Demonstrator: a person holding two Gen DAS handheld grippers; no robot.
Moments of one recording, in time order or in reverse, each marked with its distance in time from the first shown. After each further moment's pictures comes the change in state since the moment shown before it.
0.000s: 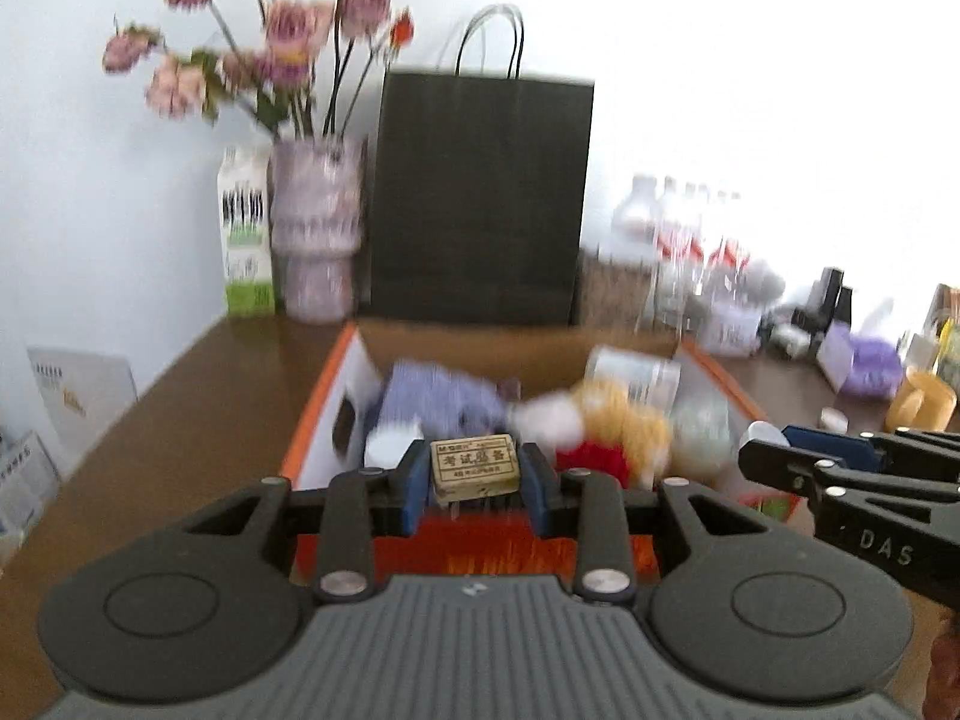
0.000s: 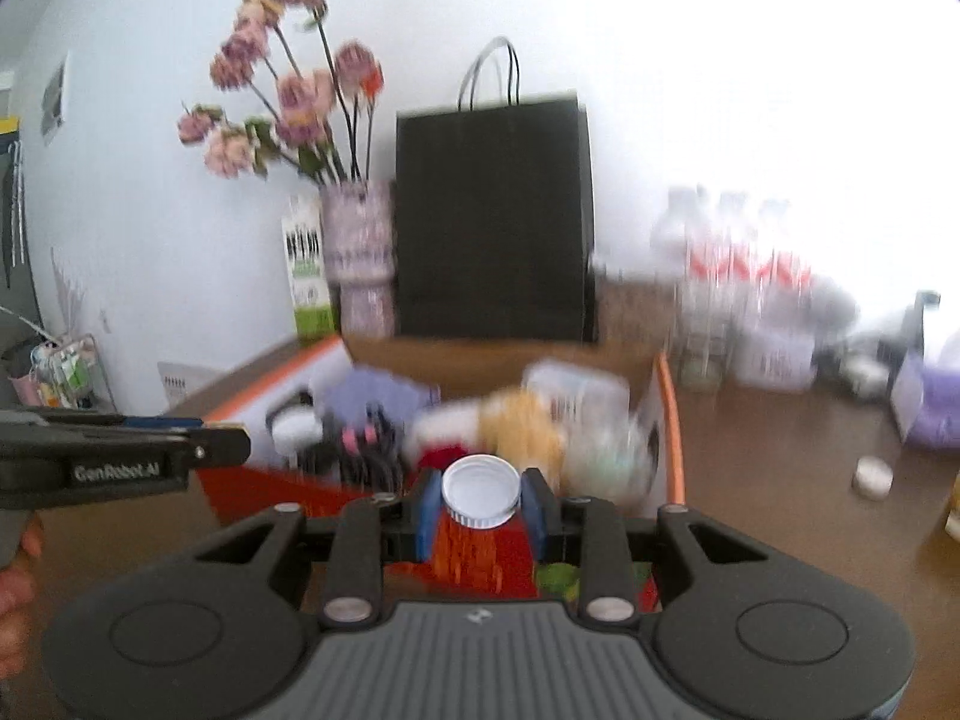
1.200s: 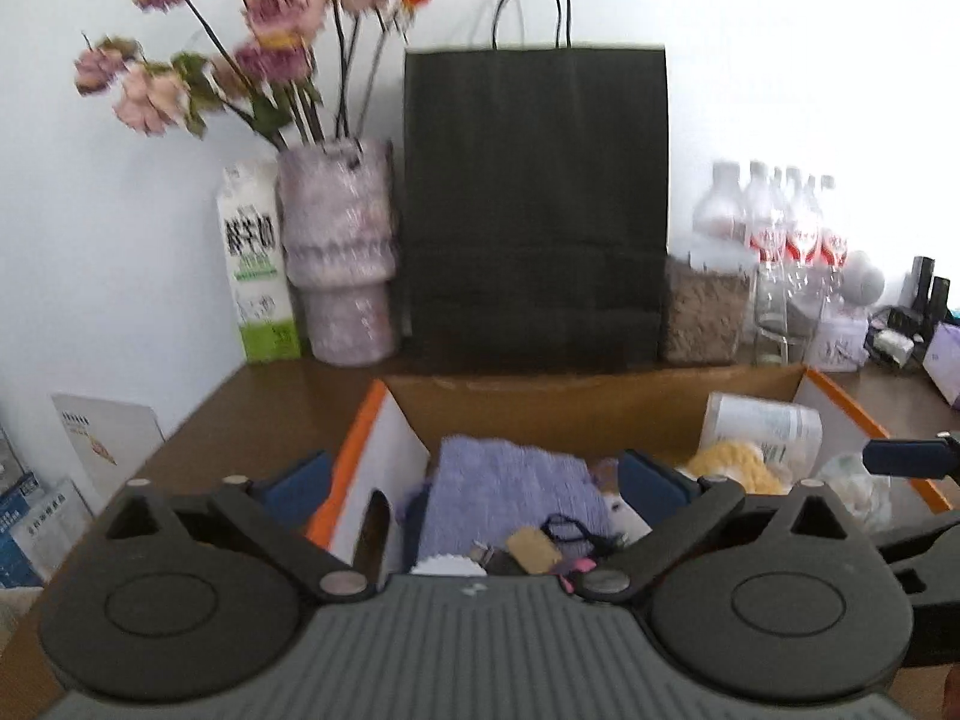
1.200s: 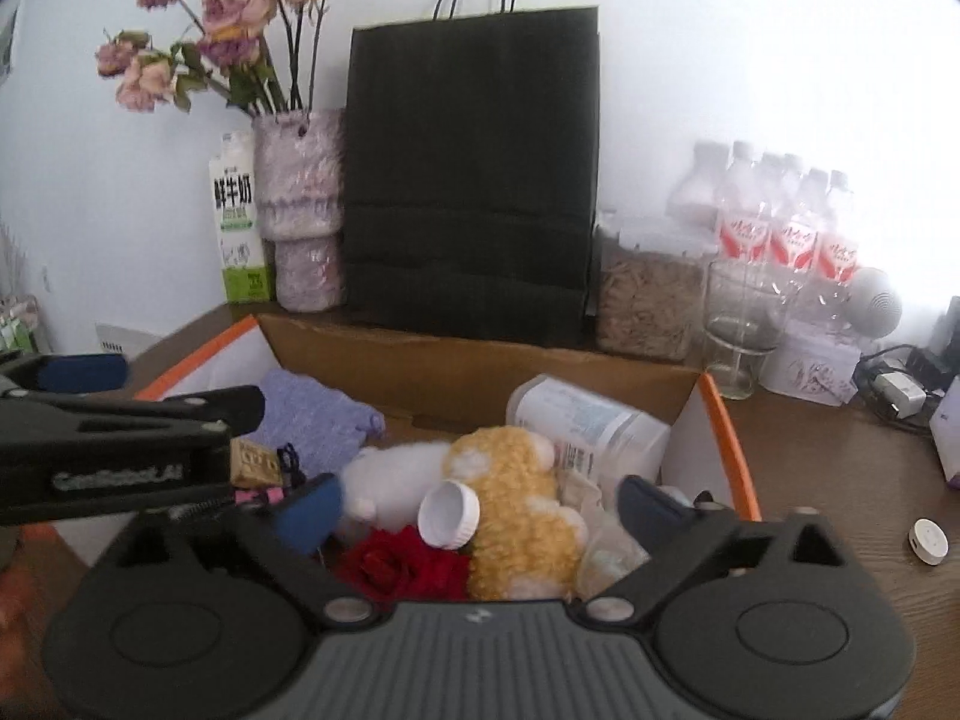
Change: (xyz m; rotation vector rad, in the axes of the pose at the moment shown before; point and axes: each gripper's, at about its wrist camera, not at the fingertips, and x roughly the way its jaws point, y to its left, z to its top) left arm 0.105 0.012 0.020 0.063 -0.019 0.134; right arm 0.130 0.001 0.023 -0.009 0.132 -0.074
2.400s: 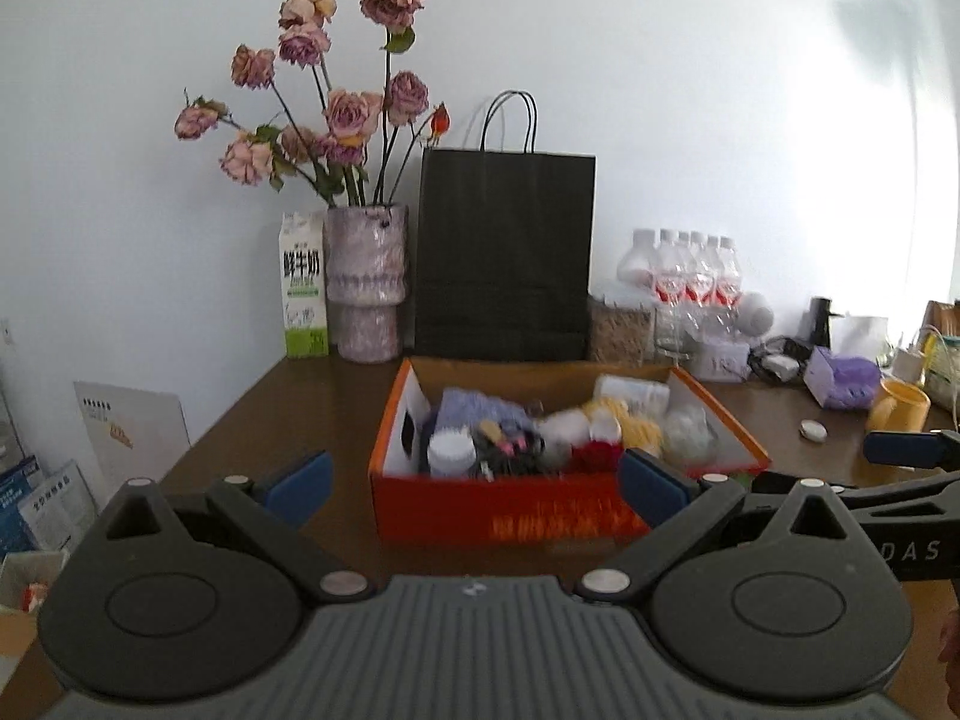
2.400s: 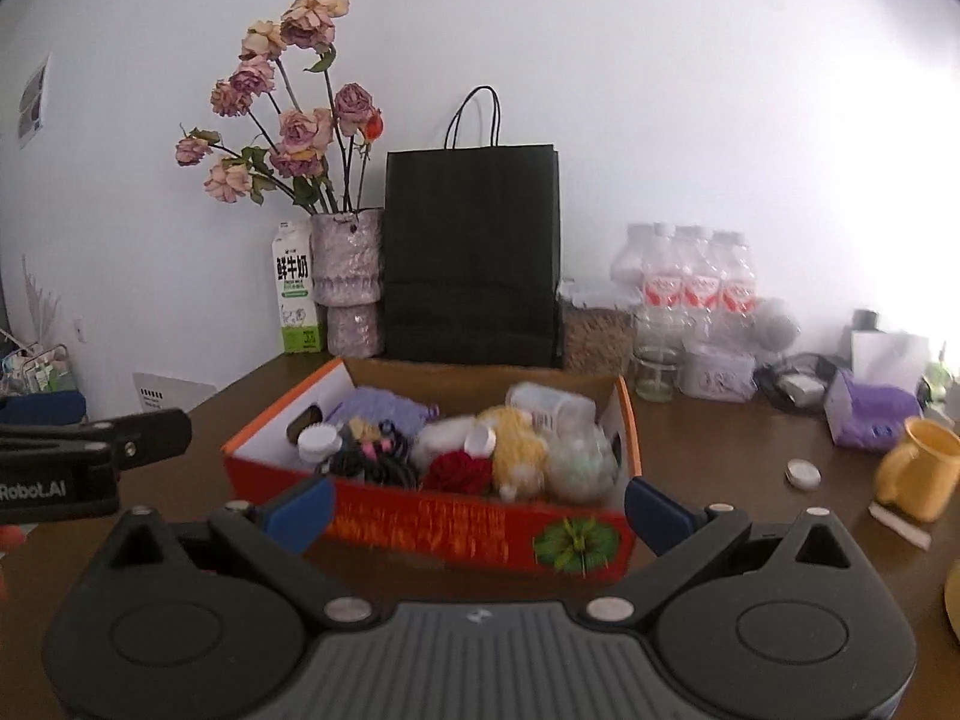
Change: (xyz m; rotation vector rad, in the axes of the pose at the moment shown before) left arm -0.215 0.027 -0.050 -0.053 -0.068 -0.092; right arm -0.210 0.023 -0.065 0.033 -0.116 -0.030
